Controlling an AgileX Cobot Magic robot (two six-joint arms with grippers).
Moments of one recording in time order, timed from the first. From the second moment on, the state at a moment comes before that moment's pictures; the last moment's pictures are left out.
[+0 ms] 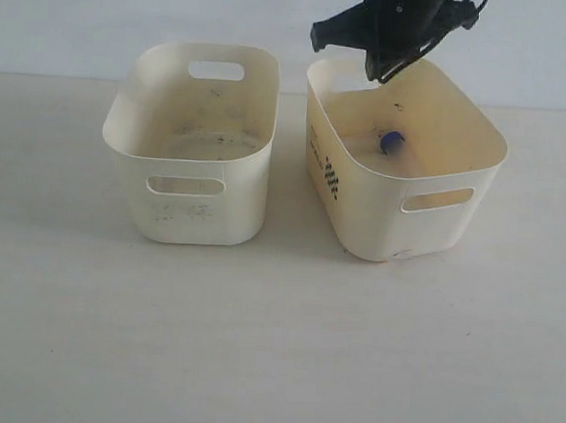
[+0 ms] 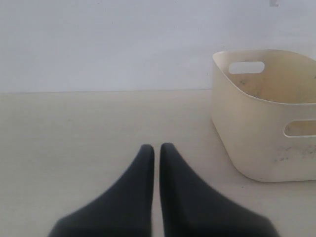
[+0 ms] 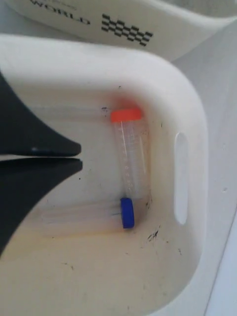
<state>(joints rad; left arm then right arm) -0.01 0.00 0.00 0.03 0.21 -0.03 0.32 2.13 -2.00 -0.13 1.01 0.14</state>
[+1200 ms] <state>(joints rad) -0.01 0.00 0.00 0.03 0.21 -0.03 0.01 2.27 -2.00 0.56 1.17 -1.52</state>
